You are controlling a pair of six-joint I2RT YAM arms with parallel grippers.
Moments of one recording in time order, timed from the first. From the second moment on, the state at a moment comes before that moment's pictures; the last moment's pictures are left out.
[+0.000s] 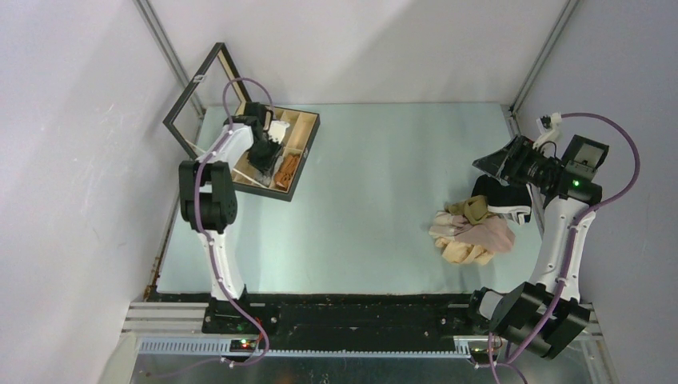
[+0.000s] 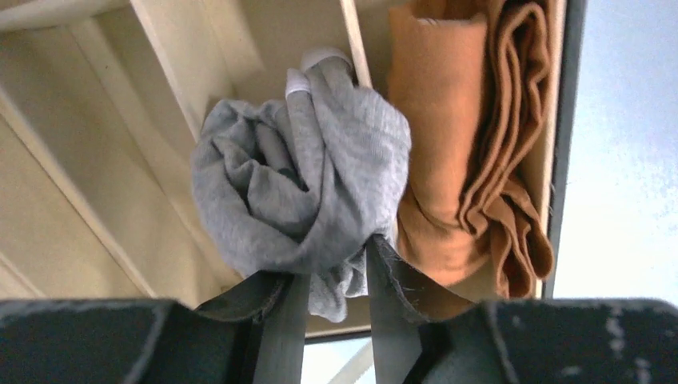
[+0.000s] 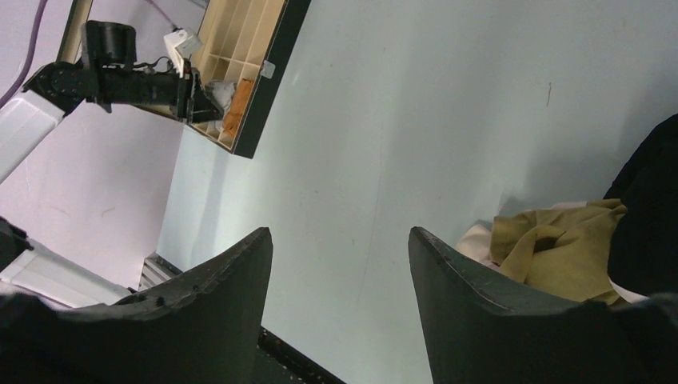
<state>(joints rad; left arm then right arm) -0.07 2.06 1.68 -0.85 0.09 0.39 -0.48 1.15 1.17 -0.68 -0.98 0.13</state>
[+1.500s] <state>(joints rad) -0.05 2.25 1.98 -0.92 0.13 0.36 -0.48 1.11 1.14 -0.68 -0.98 0.15</state>
